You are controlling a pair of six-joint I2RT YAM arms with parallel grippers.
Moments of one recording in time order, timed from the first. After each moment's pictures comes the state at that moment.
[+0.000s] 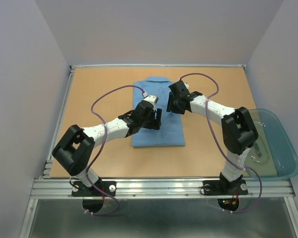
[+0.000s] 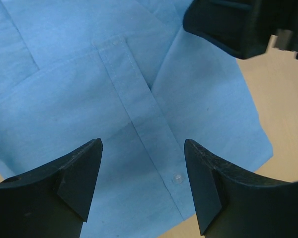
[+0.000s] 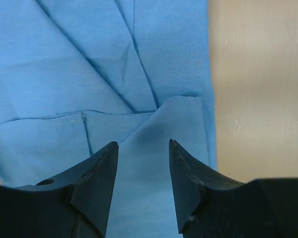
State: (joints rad) left arm -0.74 1.57 0.93 -0.06 -0.10 -0.42; right arm 0.53 1.83 1.34 -0.44 0.18 0.64
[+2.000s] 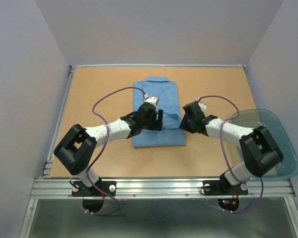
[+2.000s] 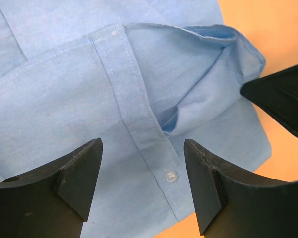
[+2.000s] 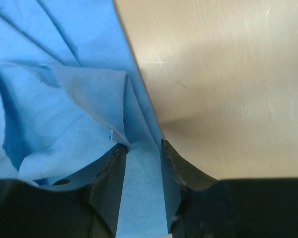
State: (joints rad) left arm -0.79 1.61 0.93 -0.05 -0.14 -0.48; right arm 0.54 1.53 0.80 -0.22 0.23 0.88
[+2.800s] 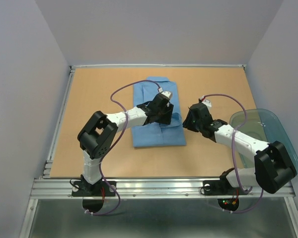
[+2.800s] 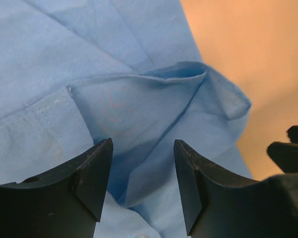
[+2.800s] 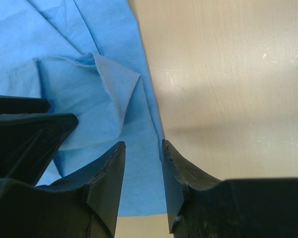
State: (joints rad) left arm -0.80 1.89 1.29 -0.18 -0.06 -0.44; right arm 0.53 1.31 0.74 -0.21 0.26 0.75
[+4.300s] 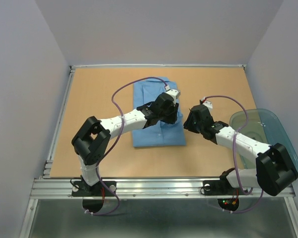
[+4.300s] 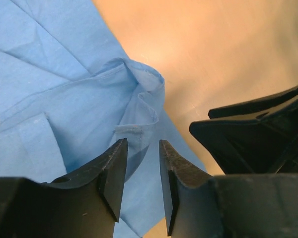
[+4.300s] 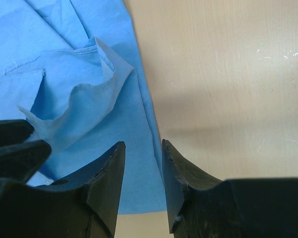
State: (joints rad) left arm -0.87 1.80 1.30 -0.16 -0.03 -0.41; right arm 0.53 1.28 0.70 -0.20 0.27 0.75
